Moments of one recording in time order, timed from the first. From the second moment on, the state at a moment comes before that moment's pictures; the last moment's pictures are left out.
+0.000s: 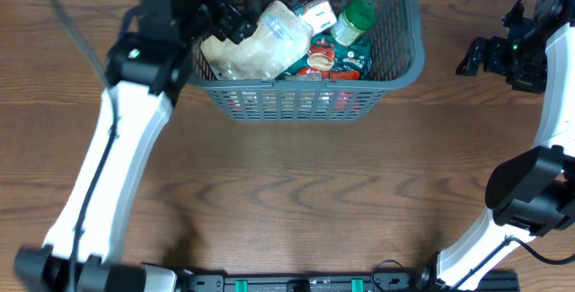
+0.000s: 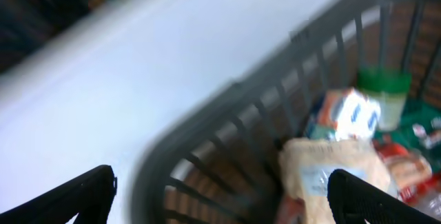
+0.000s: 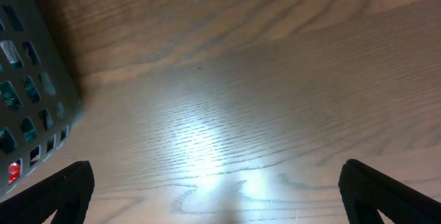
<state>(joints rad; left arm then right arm) -0.24 1.54 1.60 -0.40 0.16 0.49 -0.32 1.99 2.04 -1.47 -0.08 -0.02</state>
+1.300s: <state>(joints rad) 0.47 1.43 1.29 -1.29 -0.22 -1.65 -0.32 1.99 2.04 -1.46 -0.08 -0.02</state>
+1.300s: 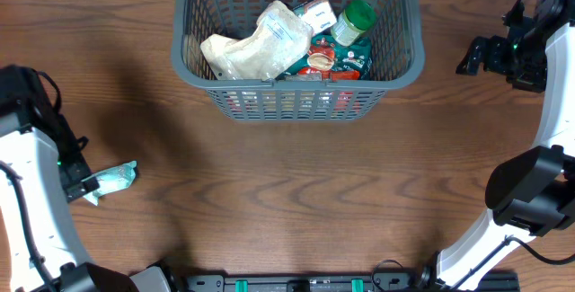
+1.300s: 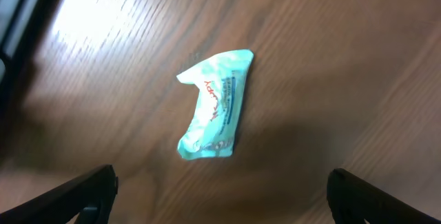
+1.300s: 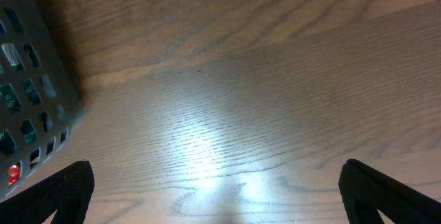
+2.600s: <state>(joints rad) 0.47 1.71 0.94 -0.79 -0.22 -1.77 -0.32 1.99 2.04 -1.50 -0.08 -0.03</state>
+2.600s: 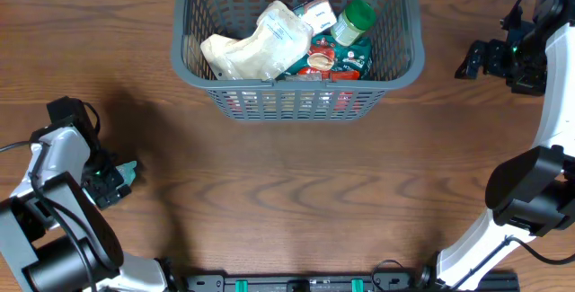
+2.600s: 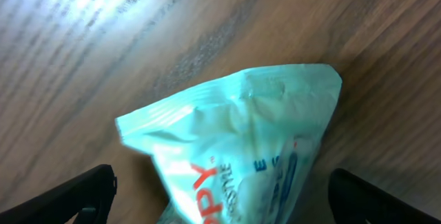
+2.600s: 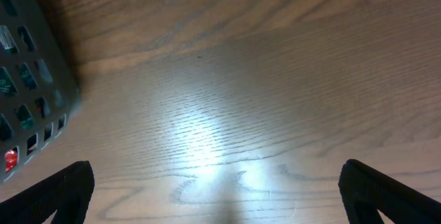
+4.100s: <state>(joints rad) 0.46 1.48 1.26 -0.47 0.44 -0.57 -0.32 1.99 2.04 -1.50 -0.08 -0.03</state>
